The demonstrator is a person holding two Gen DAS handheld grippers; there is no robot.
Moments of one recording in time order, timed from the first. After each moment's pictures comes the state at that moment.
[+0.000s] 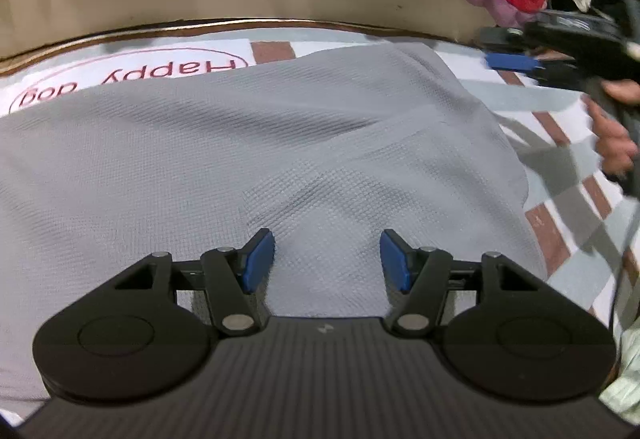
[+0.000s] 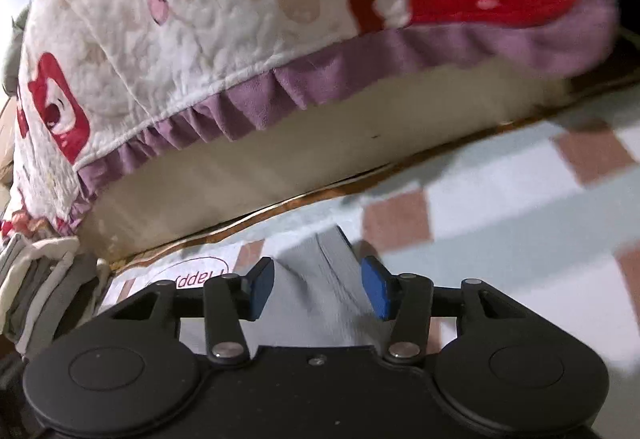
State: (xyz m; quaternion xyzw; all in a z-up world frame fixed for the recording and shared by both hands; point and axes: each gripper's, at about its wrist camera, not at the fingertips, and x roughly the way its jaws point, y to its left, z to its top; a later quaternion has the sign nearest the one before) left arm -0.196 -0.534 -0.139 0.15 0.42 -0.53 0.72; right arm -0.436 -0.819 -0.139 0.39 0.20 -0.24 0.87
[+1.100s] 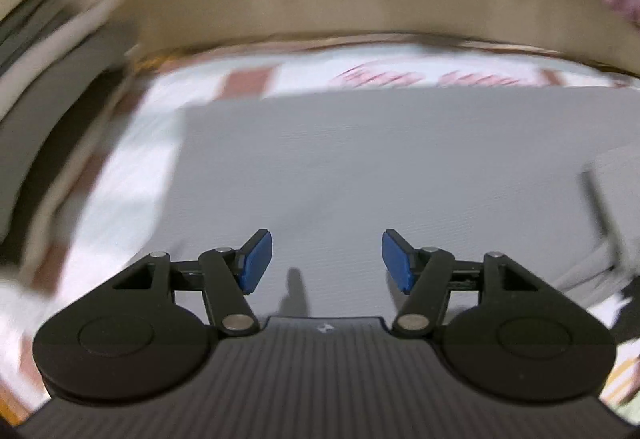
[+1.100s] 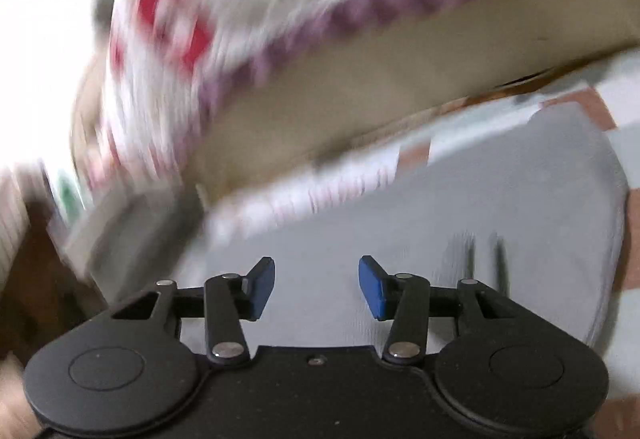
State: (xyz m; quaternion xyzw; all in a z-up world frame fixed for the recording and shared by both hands) left arm -0.051 -0.347 -0.091 0.20 0.41 -0.30 0.84; right arm -0.378 -0.664 -0.138 0.35 0.23 -0.12 0.90
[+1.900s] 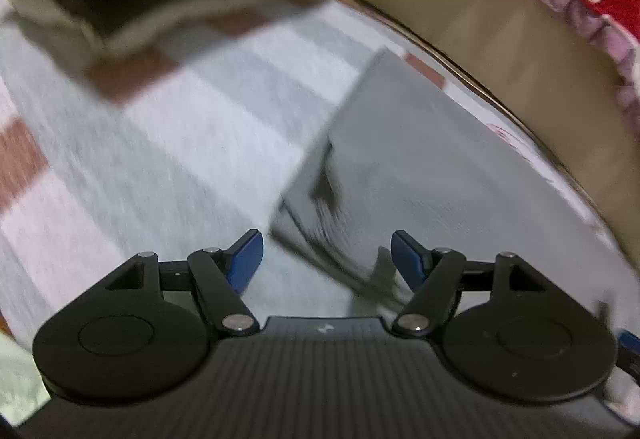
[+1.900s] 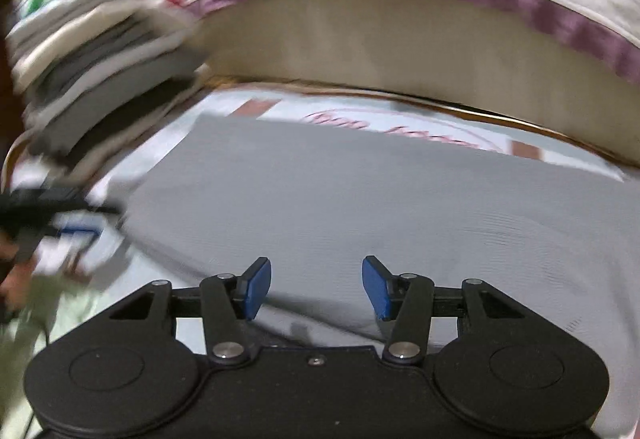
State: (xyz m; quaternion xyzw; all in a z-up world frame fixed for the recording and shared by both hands) left arm 0.005 -0.211 -0.134 -0.08 0.44 -0.21 0.87; right arm -0.240 -0.489 -0.097 0.15 0.35 -0.16 0.91
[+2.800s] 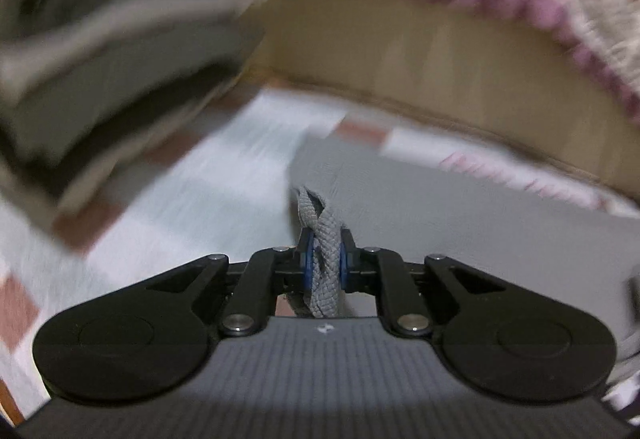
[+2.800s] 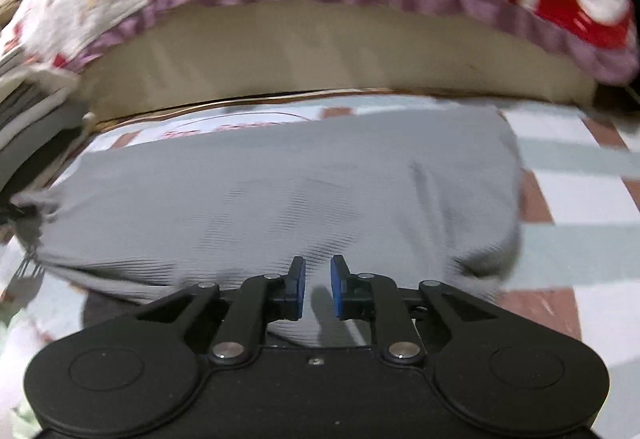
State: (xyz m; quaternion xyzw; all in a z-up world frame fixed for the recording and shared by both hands) left arm -0.022 -0.292 -0.075 0.04 0.30 -0.28 0.91; right arm -0.395 -0.577 -0.127 0.23 0.30 -0.31 0.87
